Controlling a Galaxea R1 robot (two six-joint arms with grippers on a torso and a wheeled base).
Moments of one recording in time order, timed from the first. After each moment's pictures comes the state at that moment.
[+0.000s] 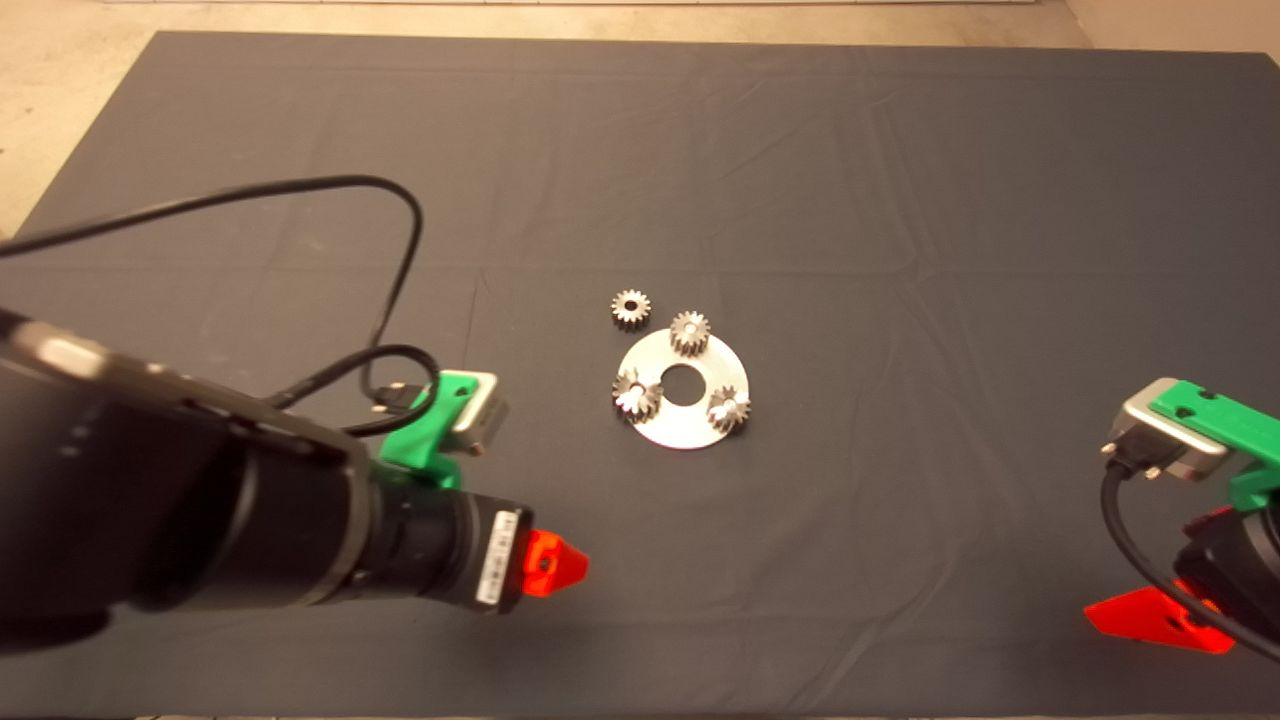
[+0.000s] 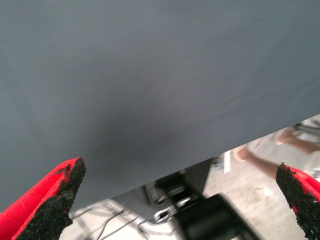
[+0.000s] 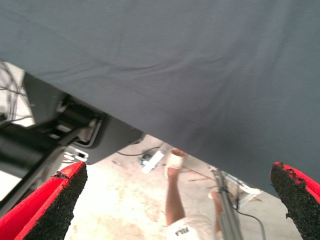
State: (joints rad) left arm -0.50 2.37 -0.35 0.44 1.36 -1.81; right arm 0.68 2.03 -0.28 0.05 -1.52 1.32
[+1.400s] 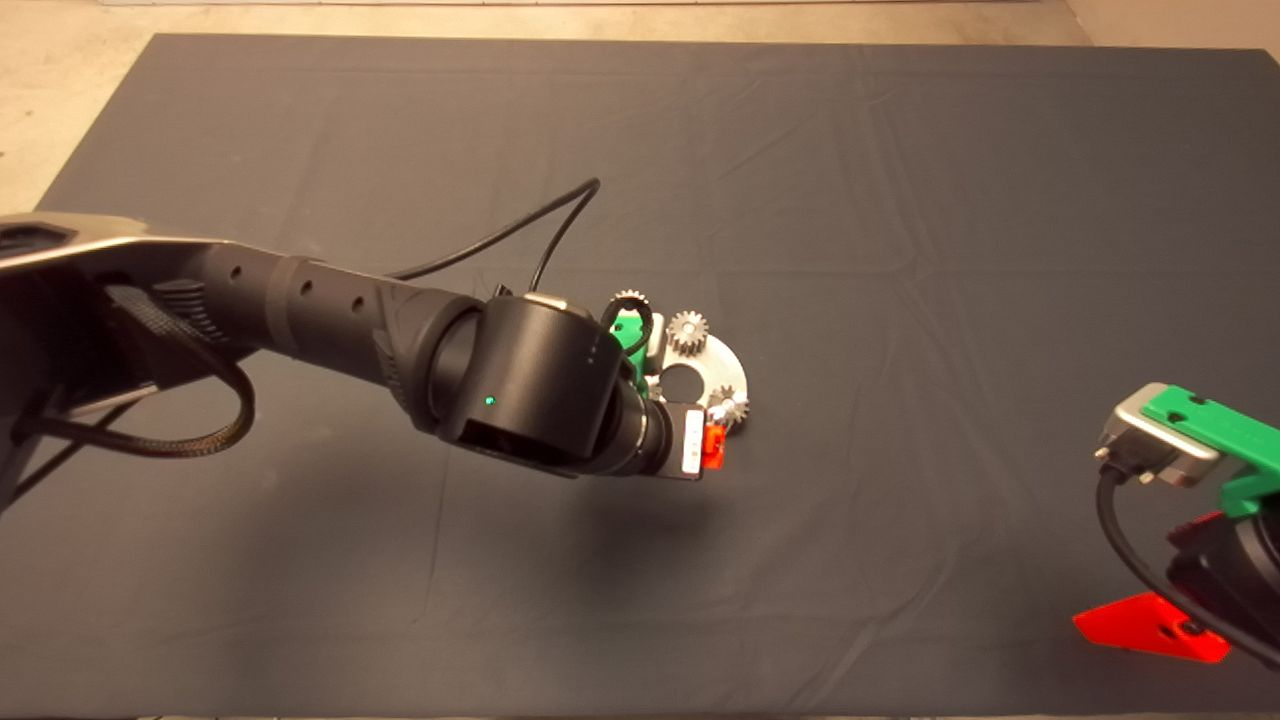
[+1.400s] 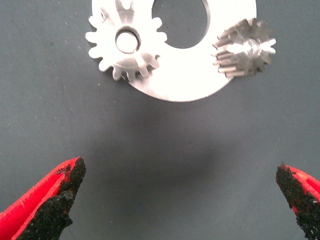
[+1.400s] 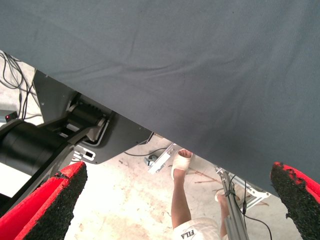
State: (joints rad) left arm -0.32 2.74 -0.75 0.70 1.52 -1.80; right arm 0.67 2.03 -0.28 0.05 -1.48 1.32
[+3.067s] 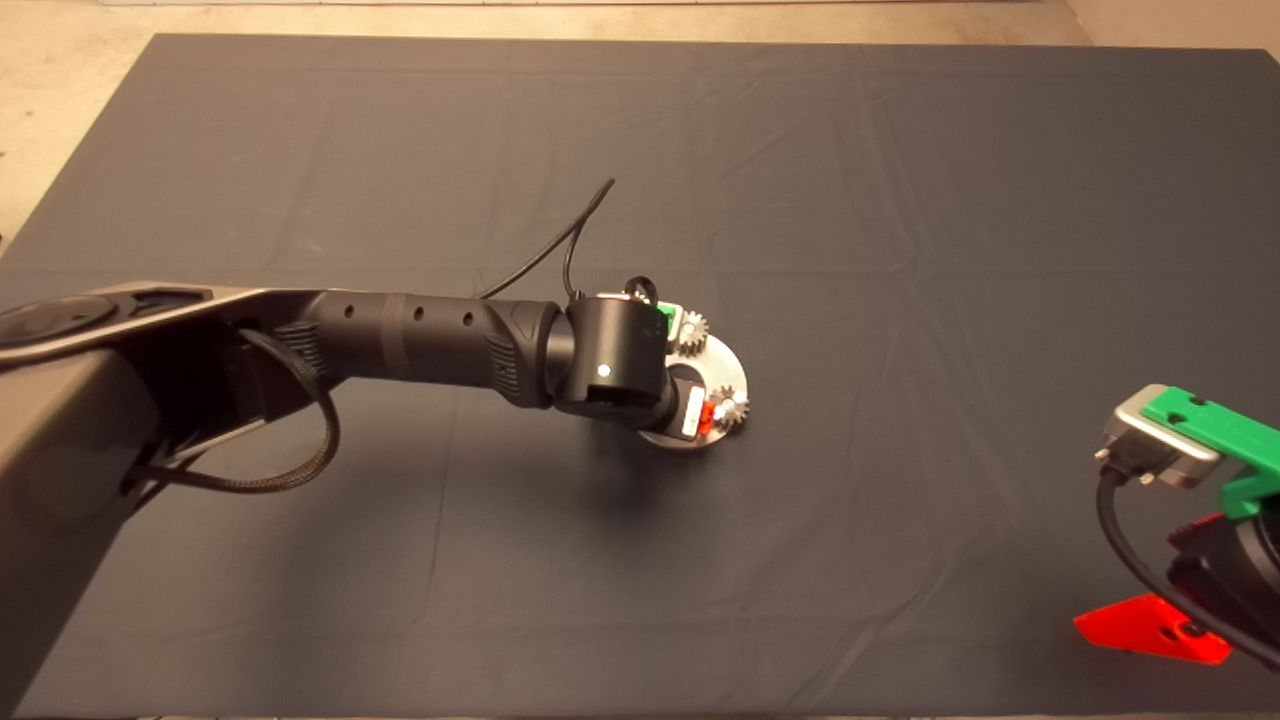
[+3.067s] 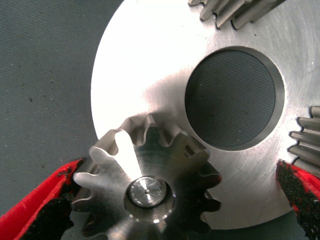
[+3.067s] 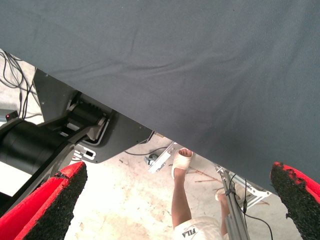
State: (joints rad) left arm -0.19 2.83 -1.09 0.84 1.51 -1.46; right arm 0.67 2.03 -0.28 0.05 -1.48 1.32
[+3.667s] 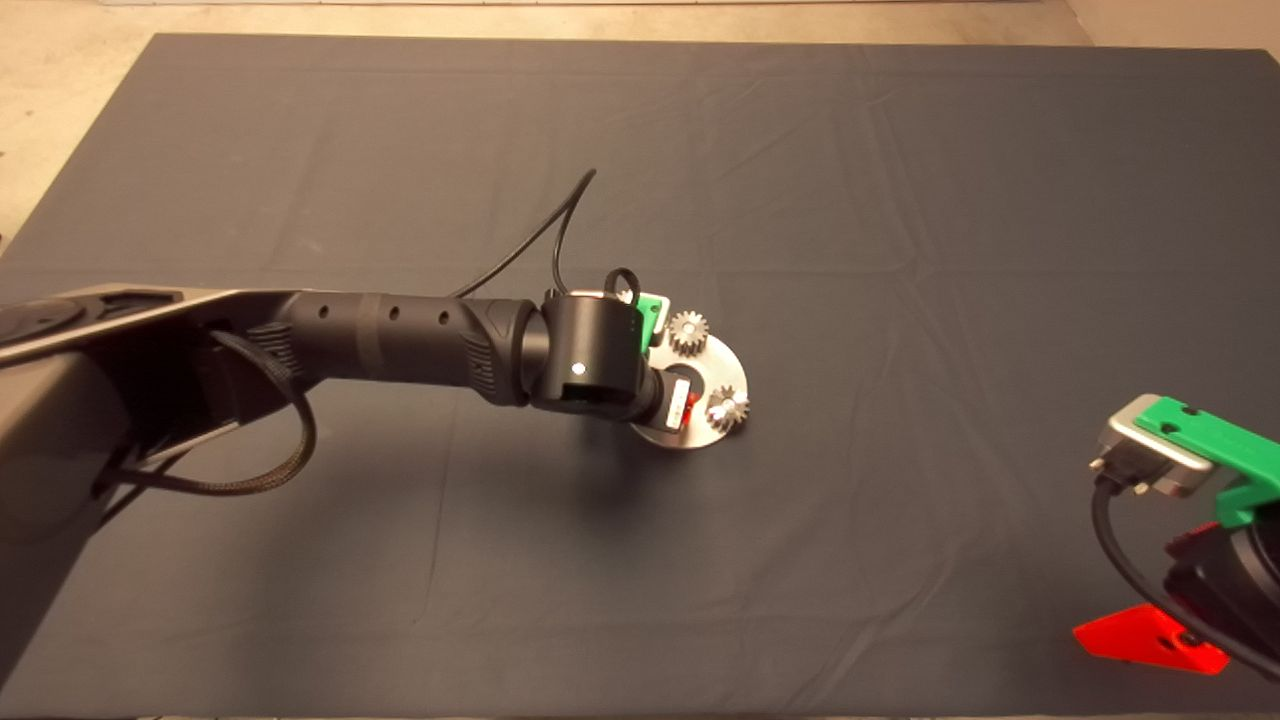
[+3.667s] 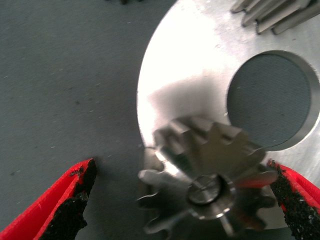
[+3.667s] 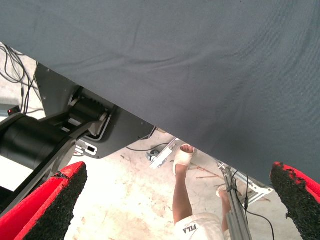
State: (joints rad) left arm -0.19 2.77 -1.05 0.87 1.50 -1.43; right arm 0.65 2.03 -0.28 0.05 -1.48 1.32
